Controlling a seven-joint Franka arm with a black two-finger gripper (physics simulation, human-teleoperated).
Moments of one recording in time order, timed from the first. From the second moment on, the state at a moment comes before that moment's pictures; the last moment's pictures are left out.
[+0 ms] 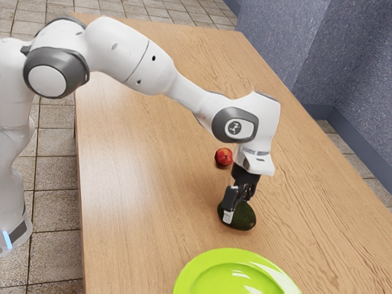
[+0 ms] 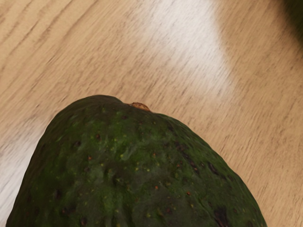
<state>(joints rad) -0.43 0.26 0.20 -1.77 -0.45 1.97 0.86</state>
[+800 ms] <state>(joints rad) -0.70 0.14 0.21 -1.78 -0.61 2.04 0.82</state>
